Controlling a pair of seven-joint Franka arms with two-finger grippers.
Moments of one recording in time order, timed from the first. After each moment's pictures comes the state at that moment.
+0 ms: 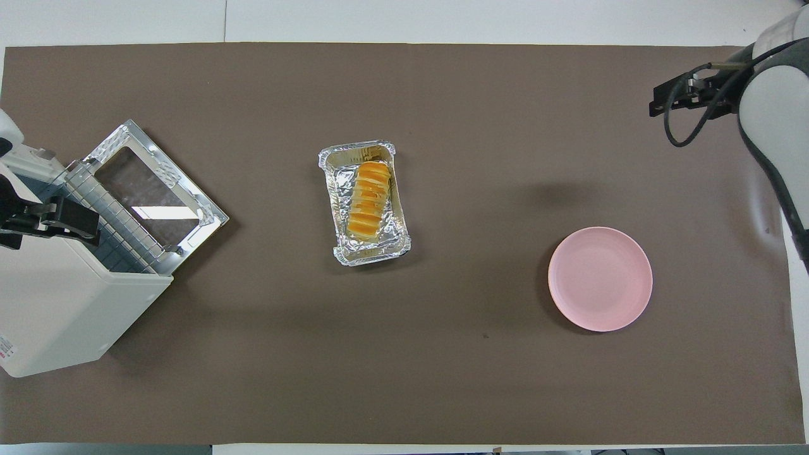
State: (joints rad) left arm -0.05 -0.03 -0.05 -1.60 0.05 1.38 -0.06; right arm -0.07 0.32 -0.01 -1.36 0.08 1.71 -0.11
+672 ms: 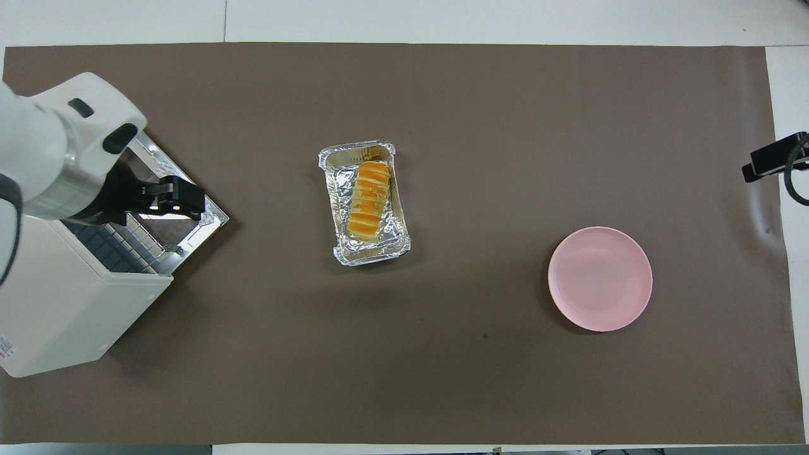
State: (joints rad) left arm -0.26 0.01 -0.06 -1.61 -0.01 1.56 -0.34; right arm -0.11 0.13 -0.01 -1.42 -0.01 1.46 -0.22
